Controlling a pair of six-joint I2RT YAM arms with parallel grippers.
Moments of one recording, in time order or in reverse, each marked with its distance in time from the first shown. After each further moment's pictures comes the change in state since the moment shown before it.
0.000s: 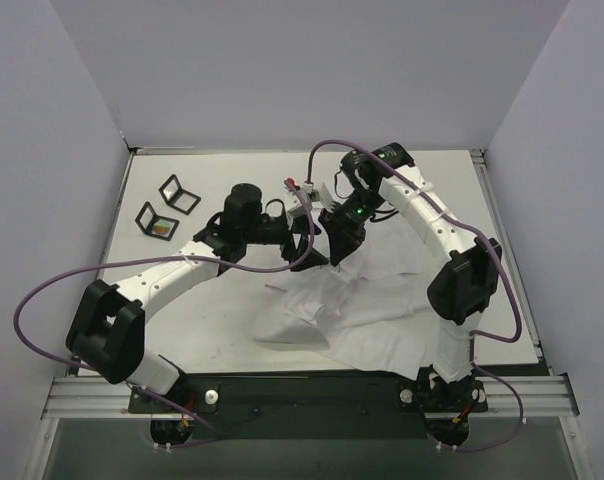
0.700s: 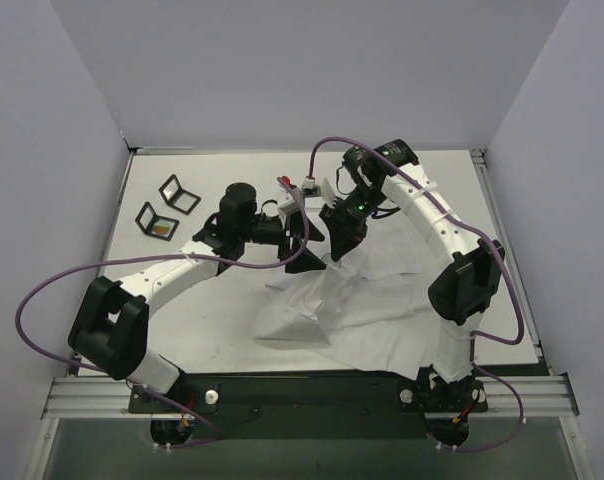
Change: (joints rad) left arm 0.050 0.015 -0.028 0.136 0.211 -0.151; right arm 0.004 -0.004 0.055 0.002 0.029 0.040
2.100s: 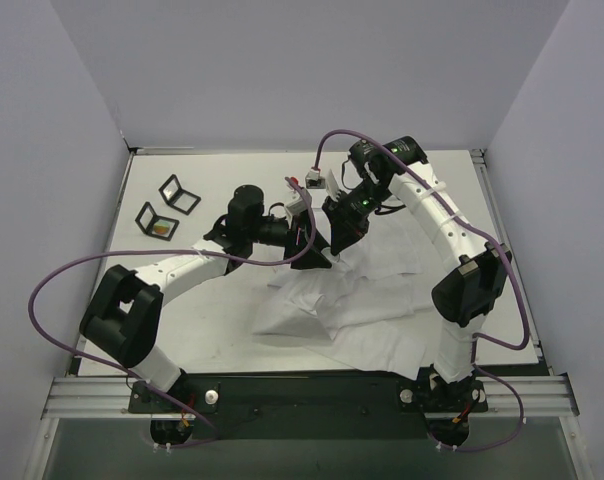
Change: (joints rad) left arm -0.026 0.083 0.000 0.129 0.070 -0.139; right arm -0.018 -0.026 0.019 0.024 -0.038 0.026
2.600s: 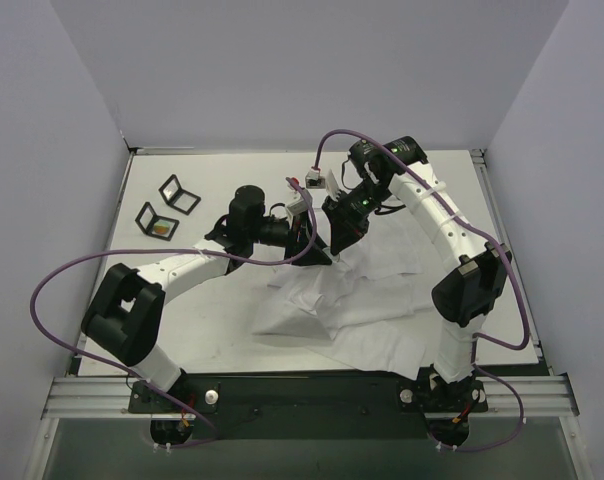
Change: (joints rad) left arm 0.000 0.014 0.000 0.003 0.002 -0.003; right arm 0.001 0.000 0.000 0.002 -0.002 0.007
